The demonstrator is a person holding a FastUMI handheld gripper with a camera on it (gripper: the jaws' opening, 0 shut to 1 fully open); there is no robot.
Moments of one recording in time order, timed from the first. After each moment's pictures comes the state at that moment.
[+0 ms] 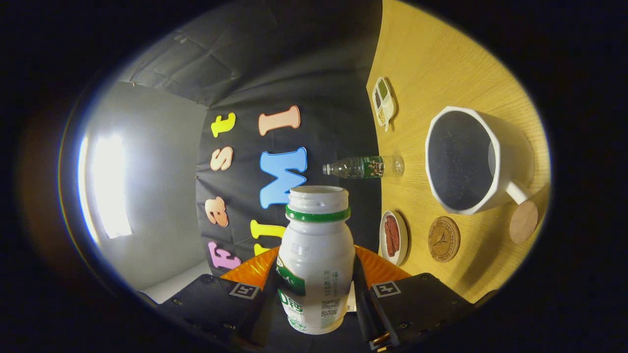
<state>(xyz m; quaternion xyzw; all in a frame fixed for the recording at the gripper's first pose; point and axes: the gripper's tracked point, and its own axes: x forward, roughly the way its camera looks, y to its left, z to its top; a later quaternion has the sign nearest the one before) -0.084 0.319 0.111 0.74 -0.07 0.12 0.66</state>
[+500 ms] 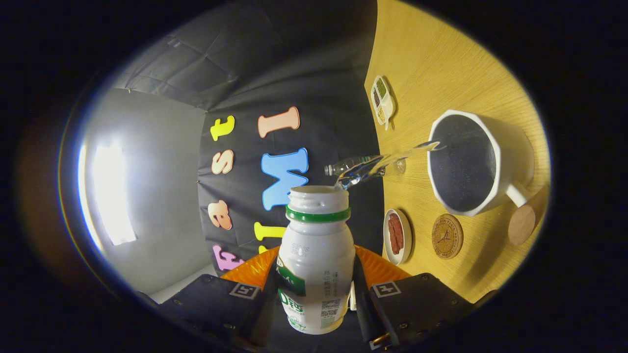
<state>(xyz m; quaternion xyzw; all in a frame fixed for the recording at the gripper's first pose) -0.086 0.315 0.115 0.75 -0.07 0.13 0.65</state>
